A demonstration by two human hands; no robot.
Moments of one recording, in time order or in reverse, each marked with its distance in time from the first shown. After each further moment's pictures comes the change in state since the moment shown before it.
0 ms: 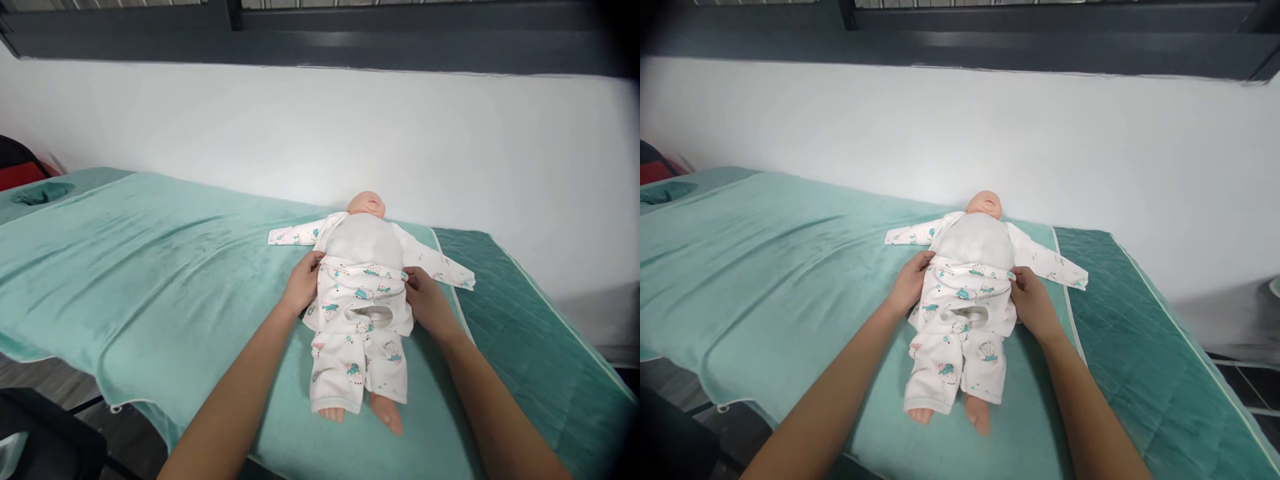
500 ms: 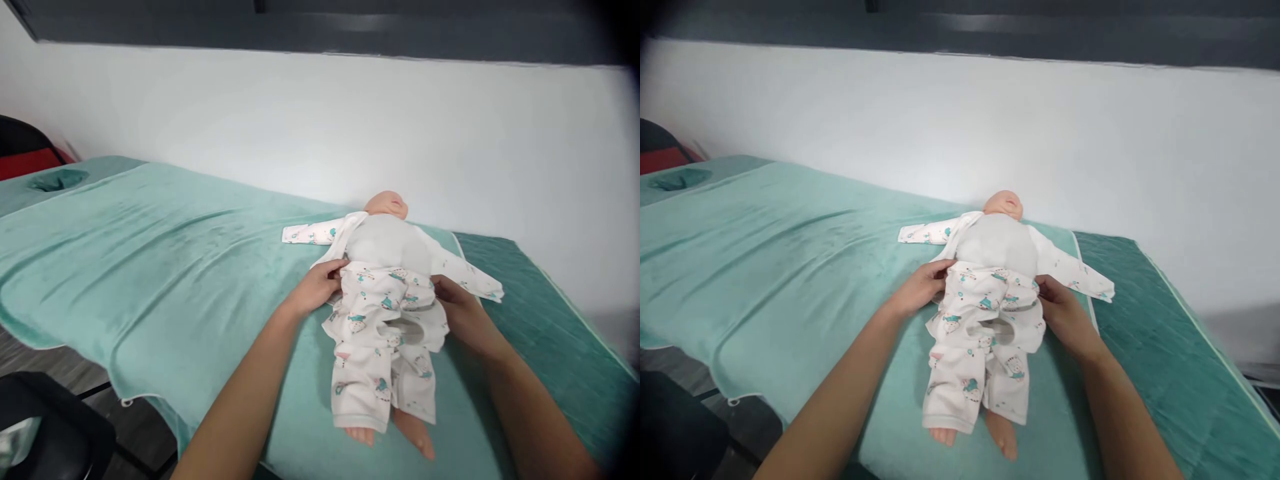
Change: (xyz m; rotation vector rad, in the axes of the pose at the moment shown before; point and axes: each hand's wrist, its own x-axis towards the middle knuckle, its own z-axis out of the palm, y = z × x) left_hand -0.006 0.008 -0.019 -0.042 -0.323 -0.083; right_hand -0.008 -0.006 -0.010 0.175 -0.207 0.062
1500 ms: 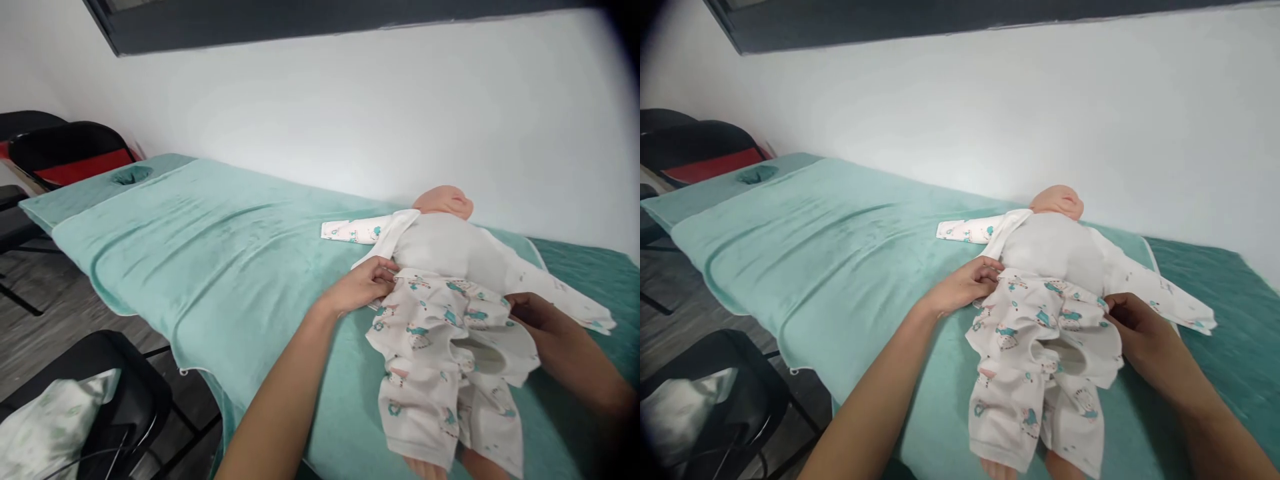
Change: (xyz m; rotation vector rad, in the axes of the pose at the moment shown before) left_hand -0.007 0.000 -0.010 -0.208 -0.112 -0.054; right_hand 0.001 0.000 -0.009 -0.429 0.282 -0.032
